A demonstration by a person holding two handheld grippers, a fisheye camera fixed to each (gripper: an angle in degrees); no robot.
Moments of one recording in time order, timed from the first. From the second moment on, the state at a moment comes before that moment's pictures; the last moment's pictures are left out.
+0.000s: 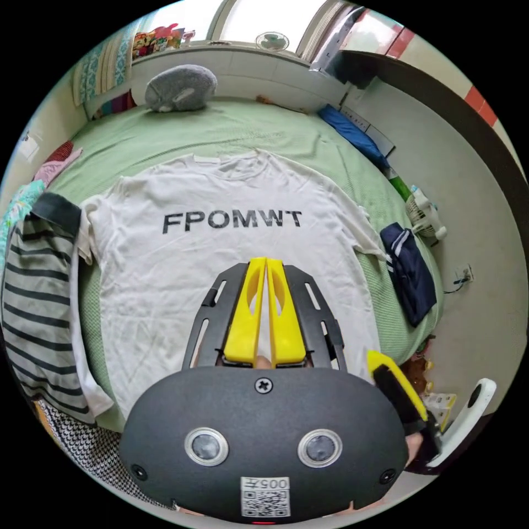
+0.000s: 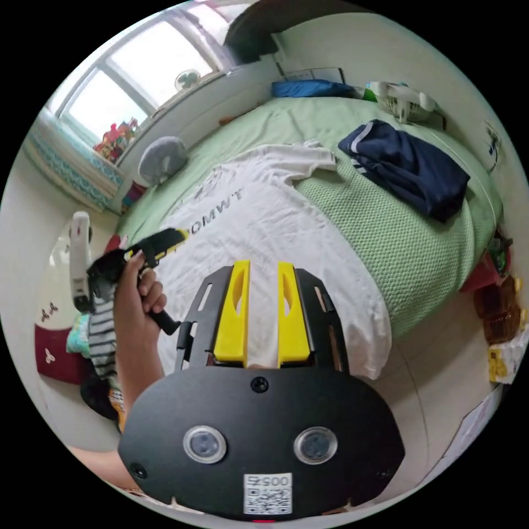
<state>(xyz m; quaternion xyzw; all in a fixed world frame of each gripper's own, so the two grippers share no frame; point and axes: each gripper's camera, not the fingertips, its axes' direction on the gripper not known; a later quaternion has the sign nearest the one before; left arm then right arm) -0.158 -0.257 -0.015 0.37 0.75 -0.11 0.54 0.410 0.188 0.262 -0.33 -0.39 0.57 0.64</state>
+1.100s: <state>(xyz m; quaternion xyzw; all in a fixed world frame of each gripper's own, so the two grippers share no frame) -0.161 -0.294 -0.046 0.39 0.68 -0.09 0.61 0.466 0.114 0.543 -0.38 -0.33 0.47 0.73</state>
